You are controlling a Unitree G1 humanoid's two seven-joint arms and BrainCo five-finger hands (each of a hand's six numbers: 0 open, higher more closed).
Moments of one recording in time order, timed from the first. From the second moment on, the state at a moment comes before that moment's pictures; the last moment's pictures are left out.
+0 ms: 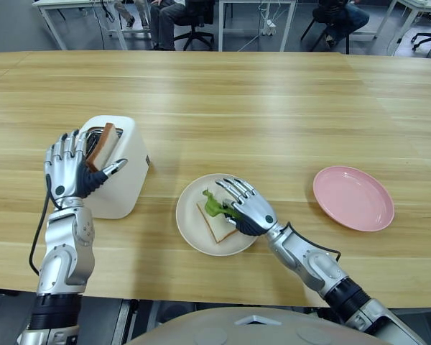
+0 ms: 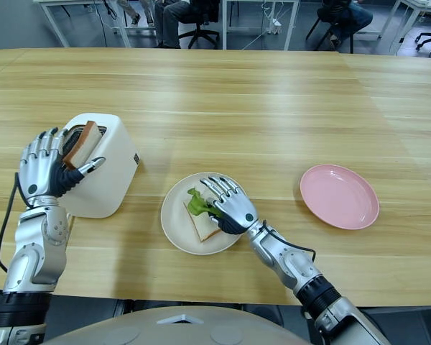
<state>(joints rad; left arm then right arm) 0.07 0.48 0.12 -0.09 0.93 0.19 0.24 -0.09 -0.40 0.59 0.18 -1.13 -0.27 -0.46</state>
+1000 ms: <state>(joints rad) 0.01 0.51 0.24 -0.20 0.68 -0.07 0.48 0.10 -0.48 0.41 -0.14 -0.88 -0.39 -0.43</state>
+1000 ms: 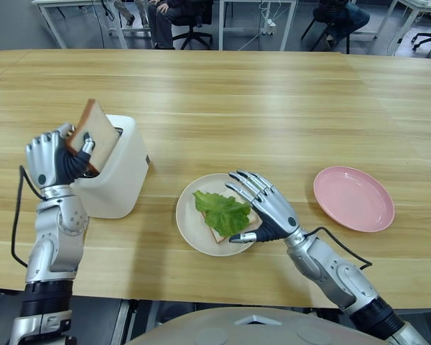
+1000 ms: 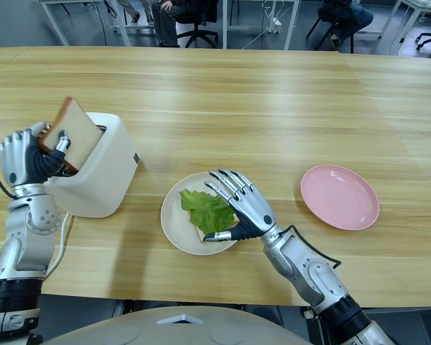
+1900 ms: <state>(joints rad) 0.08 0.23 -0.26 0.10 0.26 -0.18 -0.13 0.18 -0.53 0.40 -0.12 -1.13 -0.59 -0.61</state>
